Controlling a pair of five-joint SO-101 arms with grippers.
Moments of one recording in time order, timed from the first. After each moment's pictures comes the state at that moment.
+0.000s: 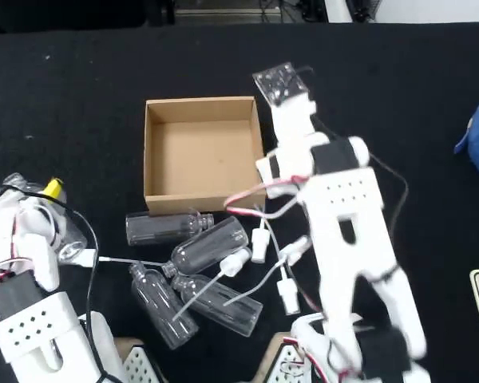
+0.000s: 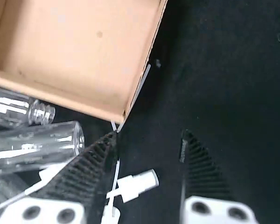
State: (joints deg) left arm -35.5 -73.5 62.3 50.5 1.3; right arm -11.1 -25.5 23.0 76.1 9.8
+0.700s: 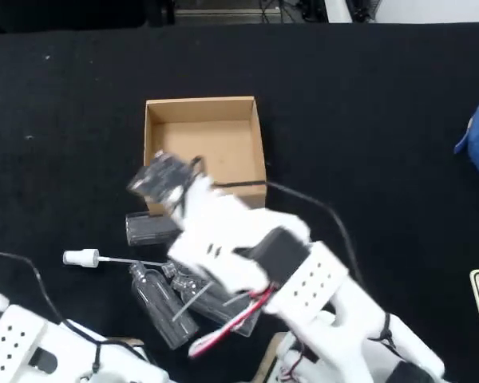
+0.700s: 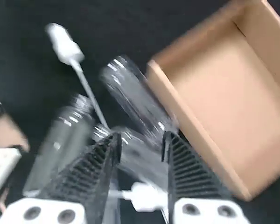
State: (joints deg) left arm -73.1 -71.0 63.6 41.9 -17.9; right arm -50.4 -40.5 33.8 67.1 9.7
